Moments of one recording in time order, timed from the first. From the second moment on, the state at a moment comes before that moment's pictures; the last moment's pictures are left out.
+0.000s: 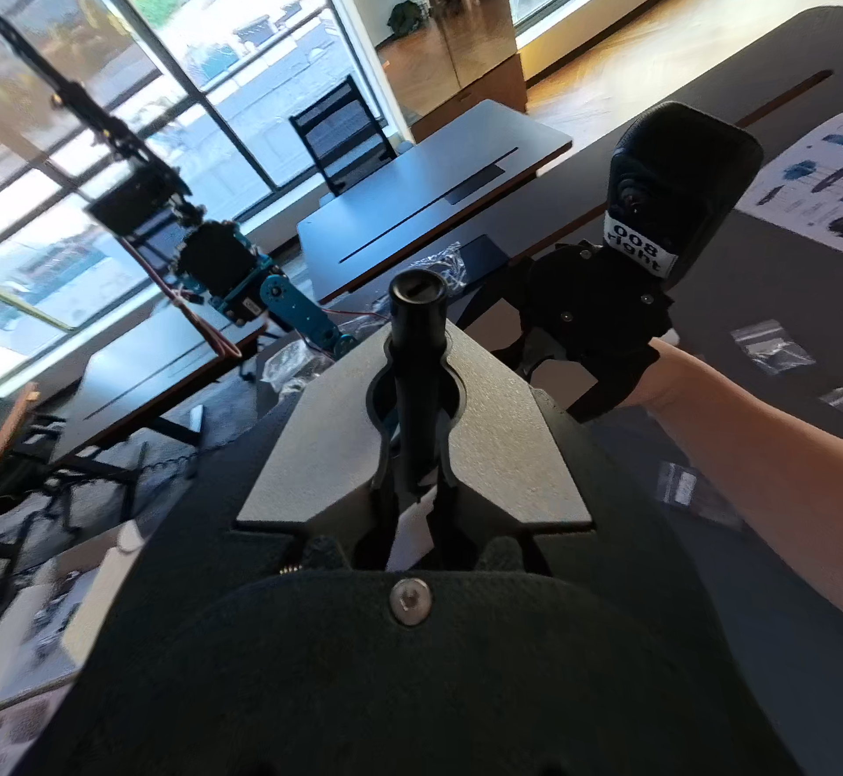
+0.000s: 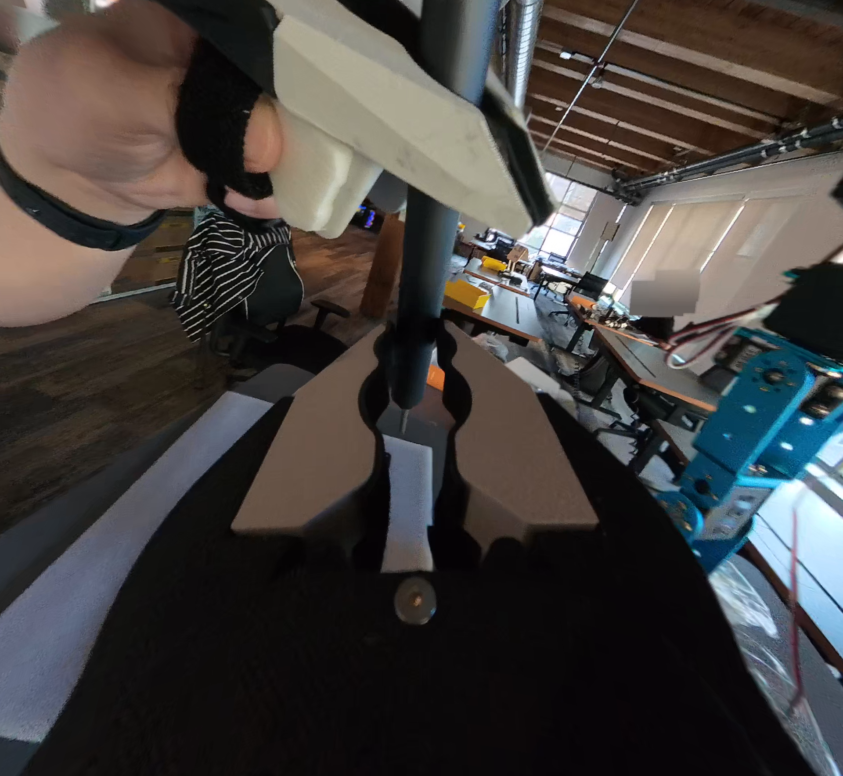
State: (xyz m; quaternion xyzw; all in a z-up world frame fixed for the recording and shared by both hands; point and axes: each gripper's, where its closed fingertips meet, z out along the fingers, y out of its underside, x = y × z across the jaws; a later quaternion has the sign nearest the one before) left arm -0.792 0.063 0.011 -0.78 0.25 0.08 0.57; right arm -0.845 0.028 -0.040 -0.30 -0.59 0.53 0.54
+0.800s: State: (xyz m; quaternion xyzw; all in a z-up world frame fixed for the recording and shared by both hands) left arm -0.876 0.030 -0.034 -0.73 0.34 -0.29 0.51; right arm -0.919 0.007 -0.101 -0.58 -0.51 0.42 0.48
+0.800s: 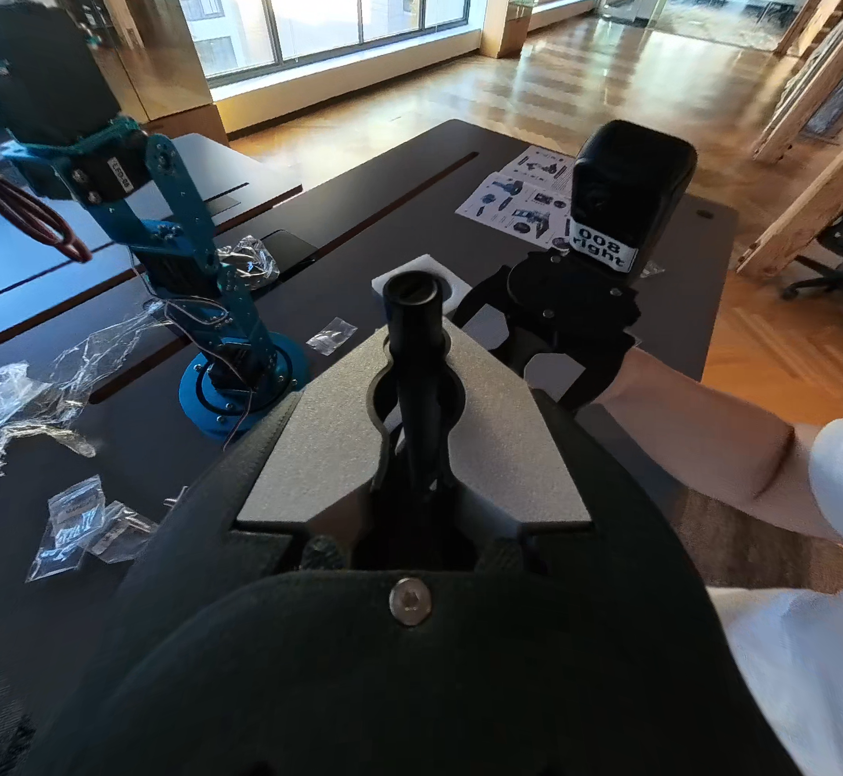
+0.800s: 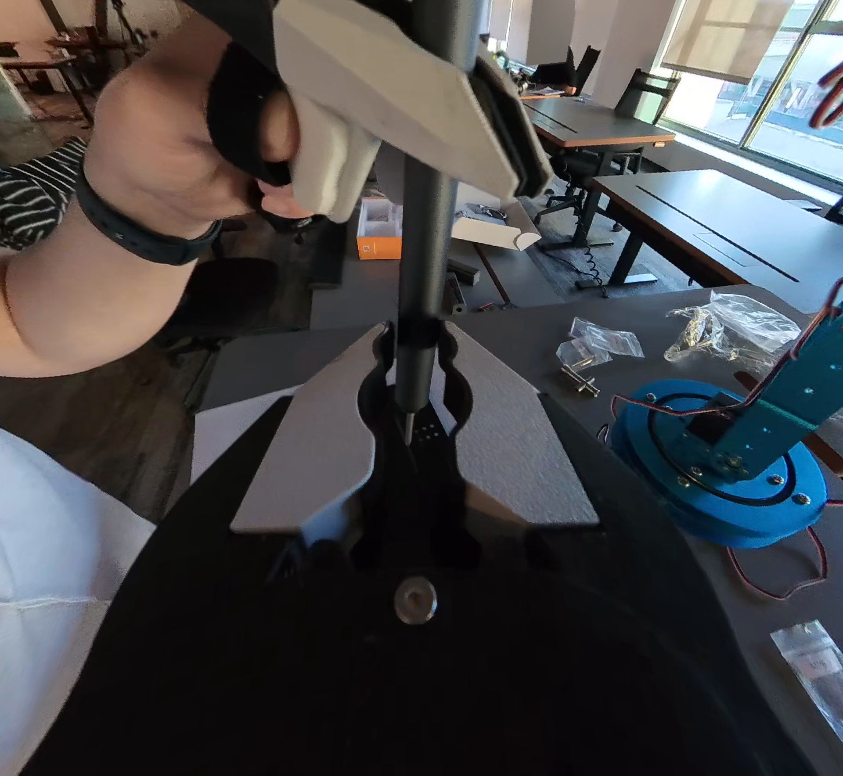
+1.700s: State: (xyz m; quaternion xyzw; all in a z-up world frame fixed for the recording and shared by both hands) left arm -0.857 0.070 -0.101 -0.76 0.29 -0.29 0.51; right arm -0.895 0.046 -0.168 -0.62 -0.48 0.43 0.44
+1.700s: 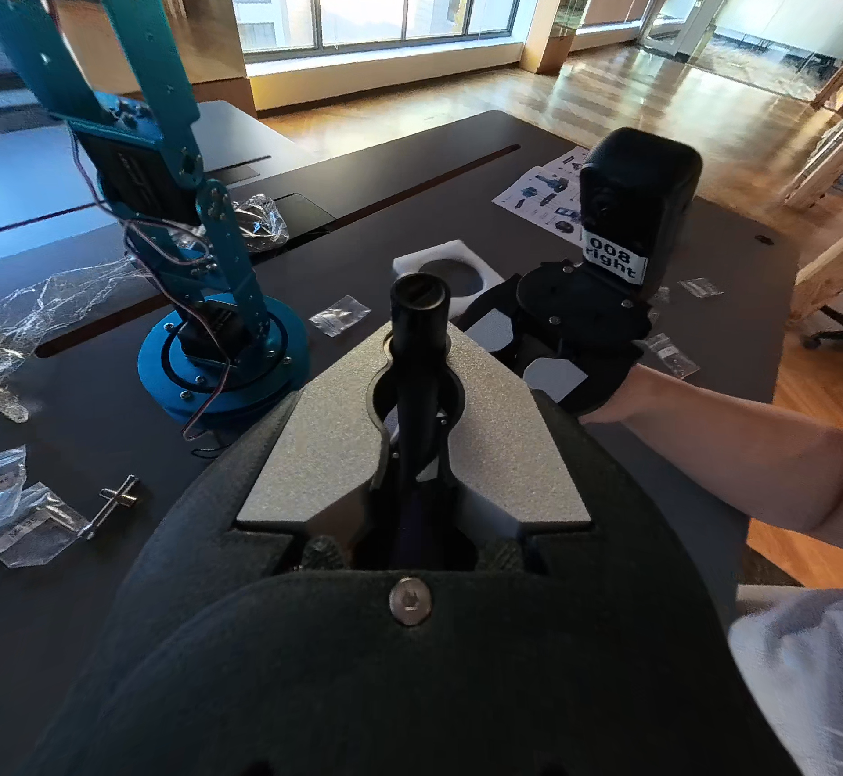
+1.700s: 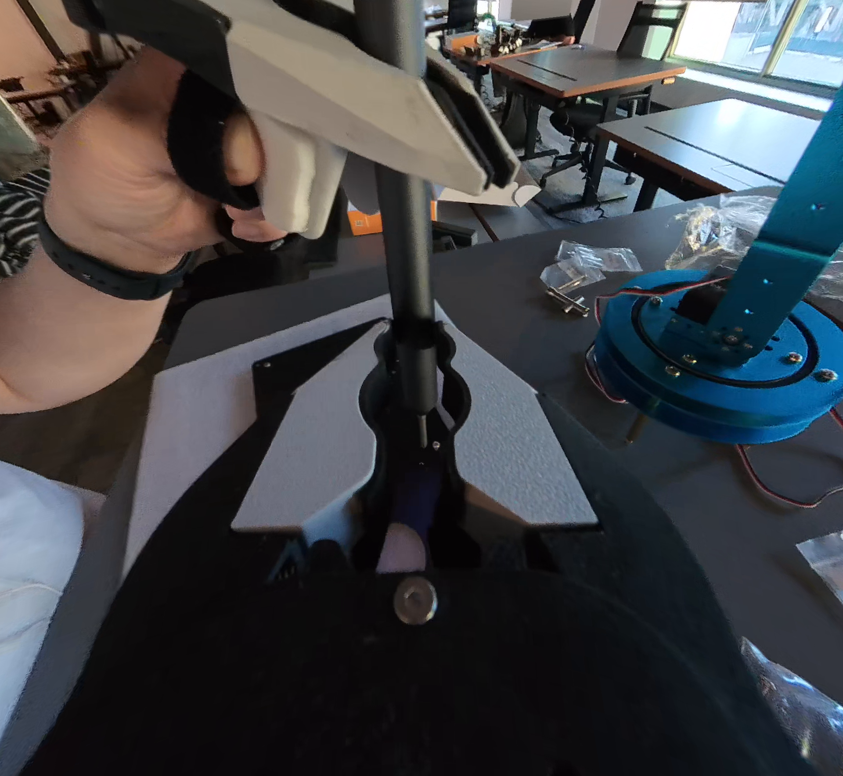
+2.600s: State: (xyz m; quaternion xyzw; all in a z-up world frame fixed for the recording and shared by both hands) left arm -0.878 0.076 -0.112 -0.72 0.31 -0.29 0.54; right arm -0.910 0.059 -0.175 -0.68 -0.47 0.30 0.48
